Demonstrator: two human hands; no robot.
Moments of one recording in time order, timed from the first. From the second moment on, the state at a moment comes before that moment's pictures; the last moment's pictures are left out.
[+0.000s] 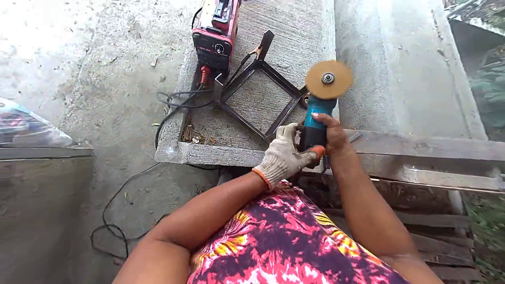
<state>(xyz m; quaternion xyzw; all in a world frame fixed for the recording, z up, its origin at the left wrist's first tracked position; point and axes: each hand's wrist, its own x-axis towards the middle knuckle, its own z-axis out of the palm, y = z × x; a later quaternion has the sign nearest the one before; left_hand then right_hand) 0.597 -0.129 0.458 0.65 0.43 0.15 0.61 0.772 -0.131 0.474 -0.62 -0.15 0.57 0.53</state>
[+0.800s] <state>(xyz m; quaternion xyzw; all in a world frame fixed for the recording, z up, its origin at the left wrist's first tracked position) 0.461 -0.162 0.415 0.22 0.52 0.46 0.68 0.554 -0.068 0.448 -0.61 -0.46 0.61 0.20</state>
